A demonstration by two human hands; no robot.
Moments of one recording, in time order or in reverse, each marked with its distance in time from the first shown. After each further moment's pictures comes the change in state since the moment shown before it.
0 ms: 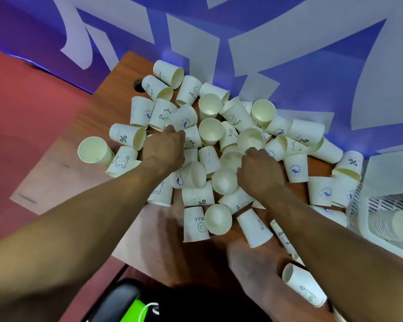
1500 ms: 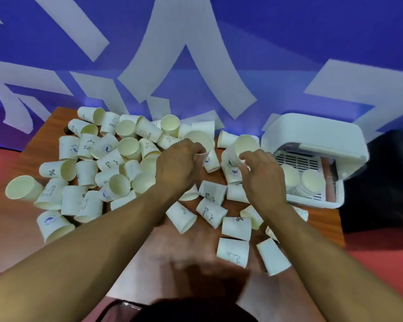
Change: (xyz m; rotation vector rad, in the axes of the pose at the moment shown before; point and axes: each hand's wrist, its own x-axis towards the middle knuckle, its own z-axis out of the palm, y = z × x) left_hand -0.125 0.257 -0.037 -0.332 0.436 0.410; right_hand -0.198 0.171 -0.018 0.327 0.656 0.300
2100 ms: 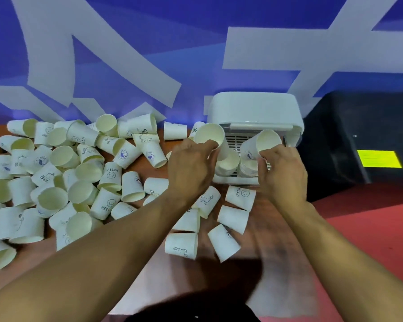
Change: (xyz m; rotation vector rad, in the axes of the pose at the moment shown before) left_hand 0.003 0.181 0.104 0.021 0.064 0.153; right_hand -0.051 0.199 -0.055 -0.092 0.128 0.194
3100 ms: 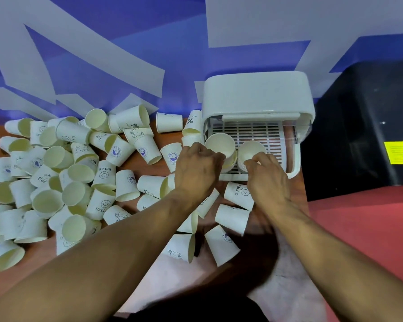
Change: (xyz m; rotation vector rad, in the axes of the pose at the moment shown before) left_hand 0.011 0.013 0.063 0.199 -0.218 0.197; right_hand -0.007 0.044 0.091 0.022 -0.260 -0.049
